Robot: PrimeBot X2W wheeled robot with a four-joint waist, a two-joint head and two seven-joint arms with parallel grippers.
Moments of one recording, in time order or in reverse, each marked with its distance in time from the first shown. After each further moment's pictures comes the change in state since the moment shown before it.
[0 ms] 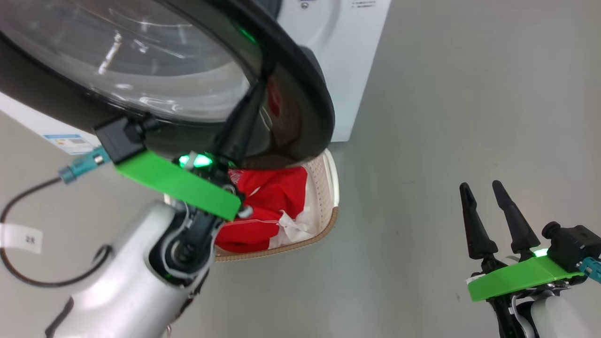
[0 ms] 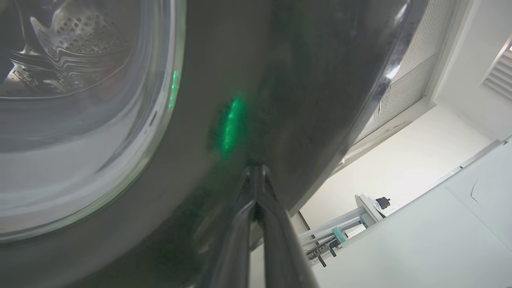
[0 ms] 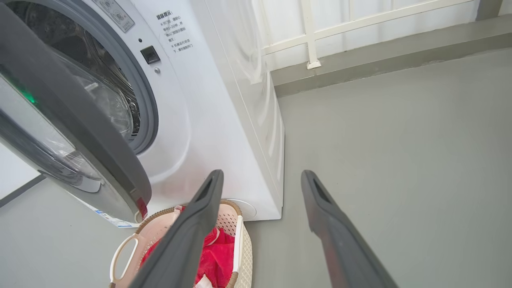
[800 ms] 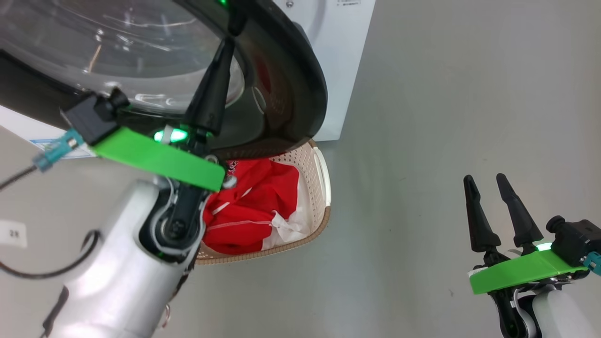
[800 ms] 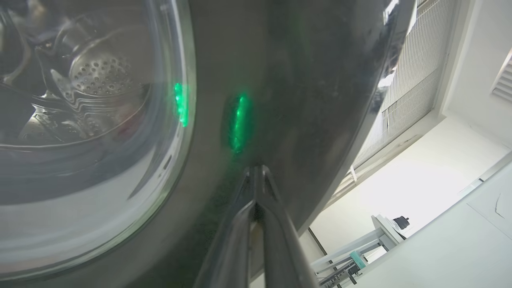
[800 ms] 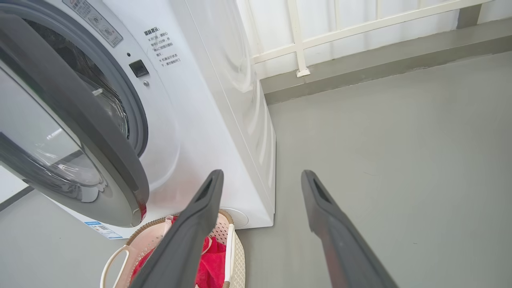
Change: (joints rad) left arm -0.047 -0.063 0.131 0.095 0.112 0.000 -0.007; right arm -0.020 0.013 -0.019 0.000 0.000 0.000 0.000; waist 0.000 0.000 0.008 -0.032
